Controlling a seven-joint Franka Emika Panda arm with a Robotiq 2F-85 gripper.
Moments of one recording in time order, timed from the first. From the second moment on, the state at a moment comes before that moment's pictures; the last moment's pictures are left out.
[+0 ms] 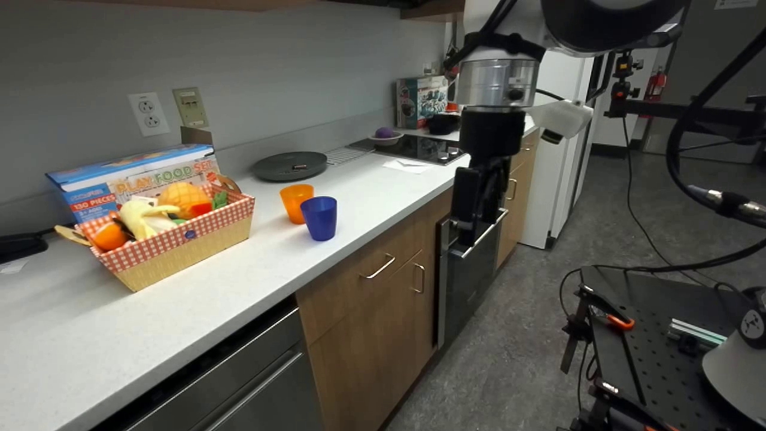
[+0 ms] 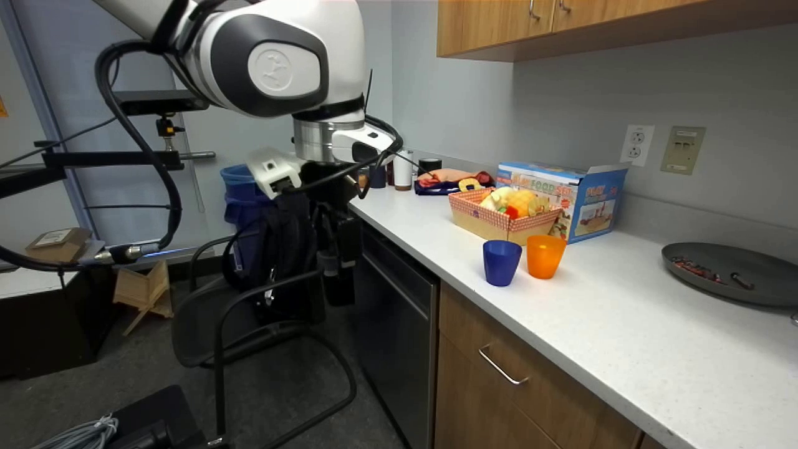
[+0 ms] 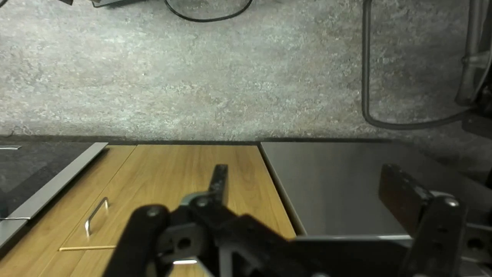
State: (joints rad) arm 0.02 -0.34 0.07 -2.57 0.16 2.26 0.20
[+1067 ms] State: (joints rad) arm -0.05 0.03 -0.06 -2.48 0.30 2.69 0.43
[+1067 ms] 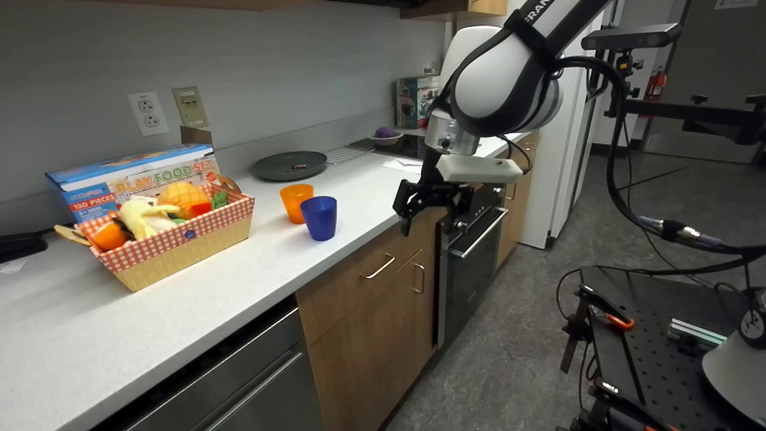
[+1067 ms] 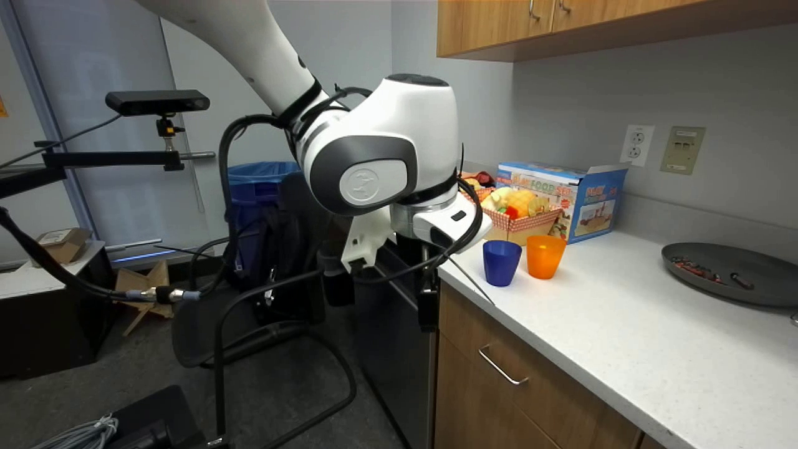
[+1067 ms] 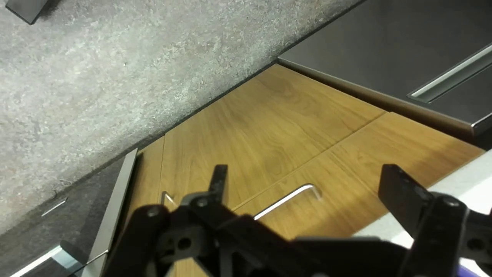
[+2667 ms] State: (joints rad) arm -0.14 0.34 -0.05 -2.31 0.82 2.72 0.35
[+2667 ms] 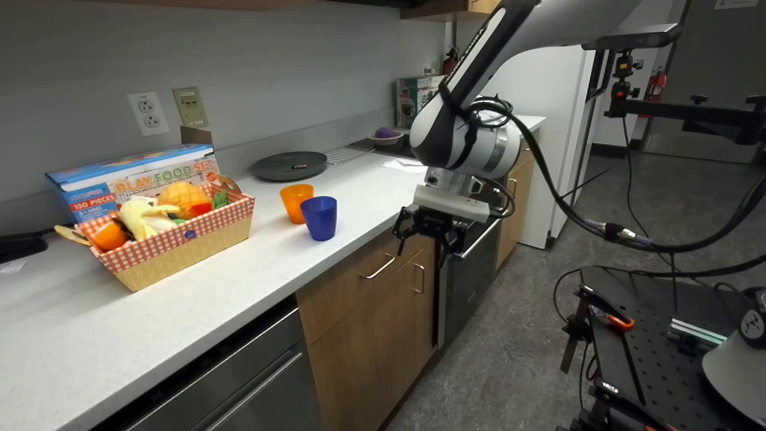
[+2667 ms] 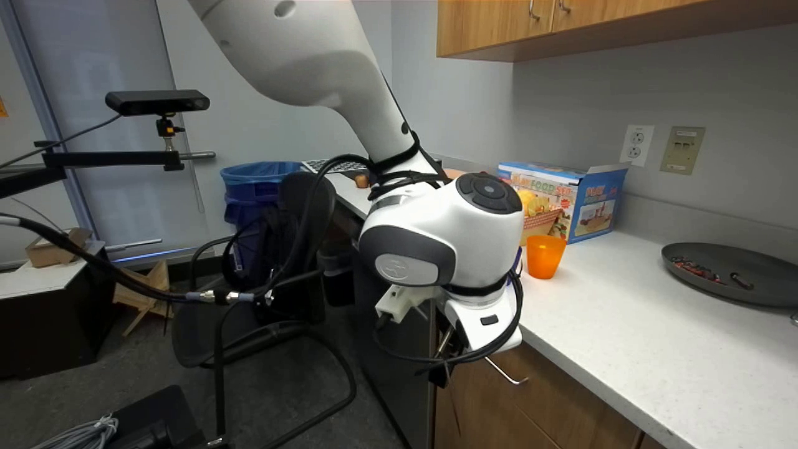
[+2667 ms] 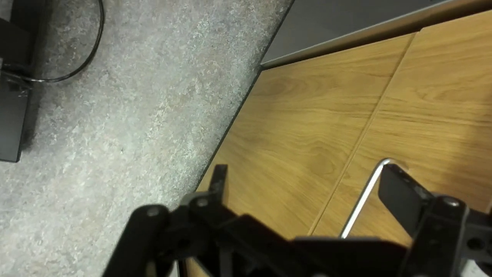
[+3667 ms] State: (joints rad) arm -0.24 0.60 0.19 -2.08 1.45 3.08 -0.09
